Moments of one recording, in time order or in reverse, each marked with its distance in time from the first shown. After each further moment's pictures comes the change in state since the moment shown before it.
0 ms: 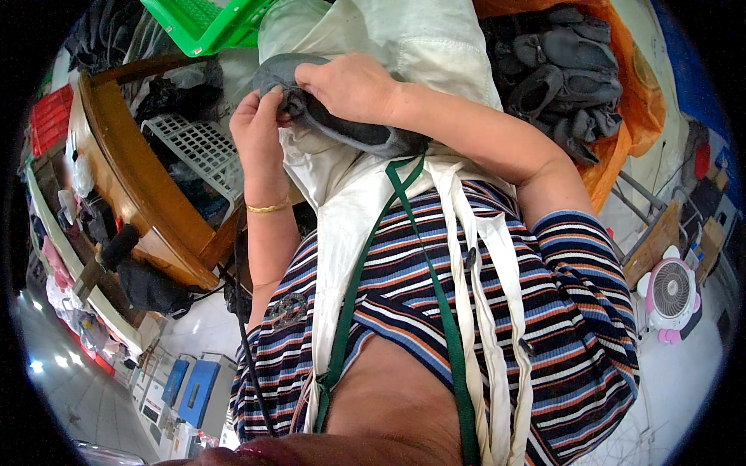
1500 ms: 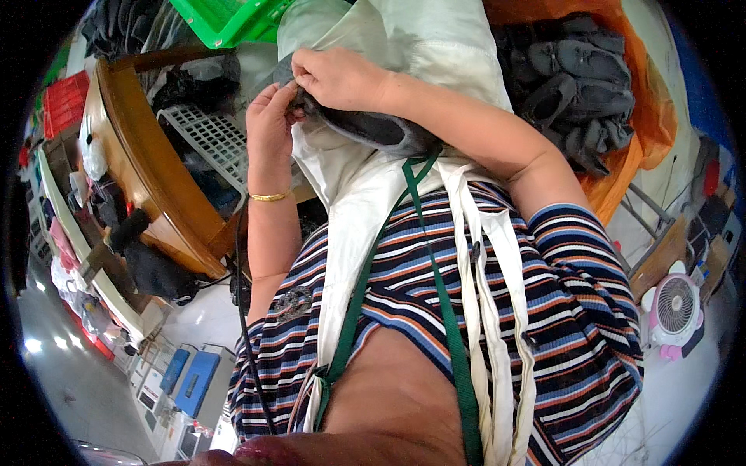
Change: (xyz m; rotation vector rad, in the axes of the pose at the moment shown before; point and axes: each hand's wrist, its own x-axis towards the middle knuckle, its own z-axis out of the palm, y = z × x) left_hand 0.007 0.004 -0.015 -0.141 -0.141 -0.145; right_hand 0.027 -0.012 0.006 0.252 0.015 0.012
